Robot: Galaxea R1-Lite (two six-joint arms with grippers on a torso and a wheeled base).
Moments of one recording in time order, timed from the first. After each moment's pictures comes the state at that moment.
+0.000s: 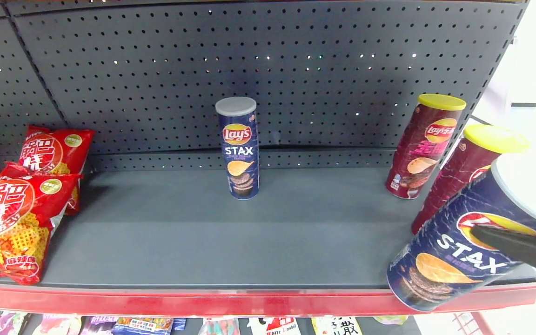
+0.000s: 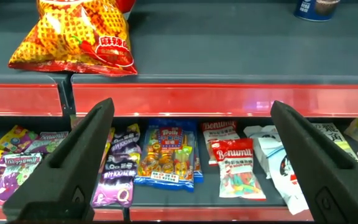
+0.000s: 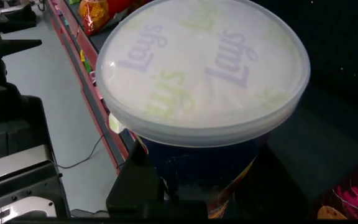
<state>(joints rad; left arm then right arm) 0.00 0.01 0.00 0.00 0.00 -0.01 0.32 1.01 -0.53 -0.42 0.67 -0.19</state>
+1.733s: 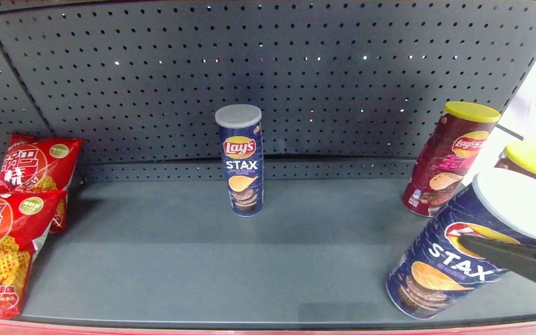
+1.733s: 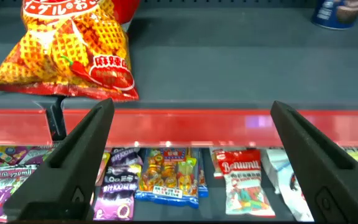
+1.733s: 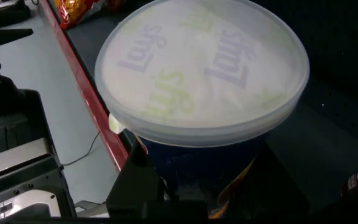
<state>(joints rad) 0.00 0.01 0.00 0.00 0.00 -0.01 0.32 1.02 -0.49 -0.42 0.66 -0.19</state>
